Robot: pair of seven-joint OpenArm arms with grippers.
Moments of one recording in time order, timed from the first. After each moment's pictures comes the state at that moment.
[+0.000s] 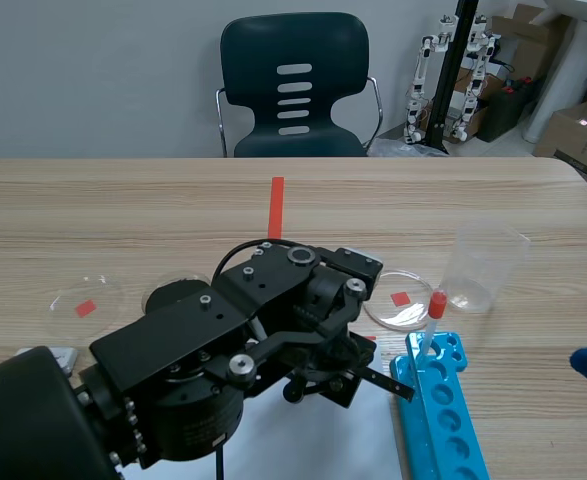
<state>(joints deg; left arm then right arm) -13.6 2.5 48.3 69.2 -11.9 17.6 55.6 -71.7 24.9 8.5 114.1 -9.1 13.4 47.4</state>
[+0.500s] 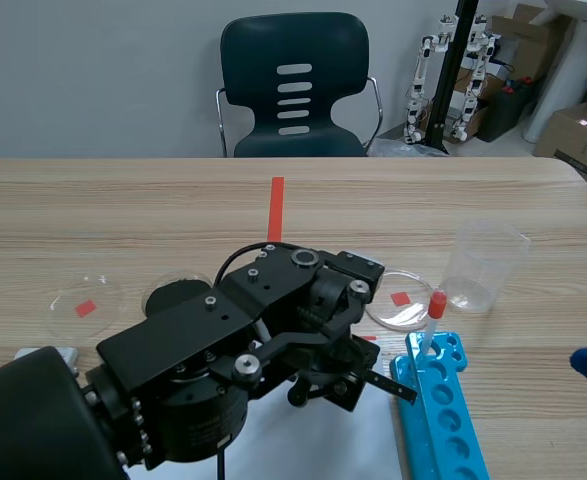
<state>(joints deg) -13.7 2.8 48.3 68.4 -12.5 17.6 55.4 -71.7 24.9 8.5 114.1 -9.1 13.4 47.4</state>
